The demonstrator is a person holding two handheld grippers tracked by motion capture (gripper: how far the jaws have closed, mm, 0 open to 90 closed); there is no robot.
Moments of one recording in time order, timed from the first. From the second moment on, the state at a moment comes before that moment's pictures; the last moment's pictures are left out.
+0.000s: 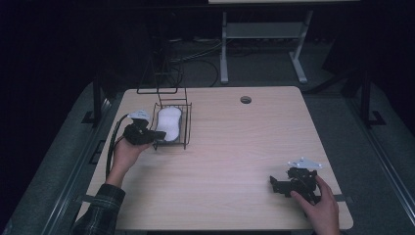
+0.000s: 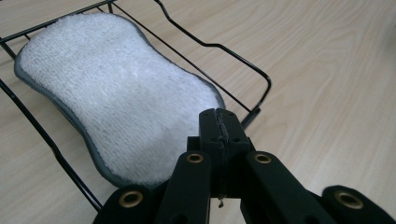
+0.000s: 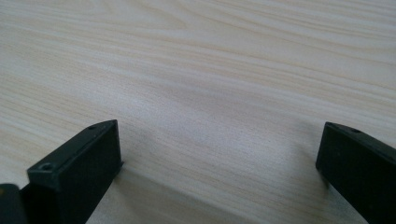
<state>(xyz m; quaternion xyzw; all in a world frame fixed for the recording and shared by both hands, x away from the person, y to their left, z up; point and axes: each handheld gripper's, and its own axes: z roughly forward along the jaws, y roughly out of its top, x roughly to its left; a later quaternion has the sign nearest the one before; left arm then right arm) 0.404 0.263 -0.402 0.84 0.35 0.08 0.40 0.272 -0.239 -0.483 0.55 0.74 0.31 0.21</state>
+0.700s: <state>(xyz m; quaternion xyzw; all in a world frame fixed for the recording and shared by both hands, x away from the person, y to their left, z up) 0.339 0.253 -0.406 0.87 0.31 0.09 0.38 0.272 -0.239 -0.483 0.55 0.74 0.31 0.21</state>
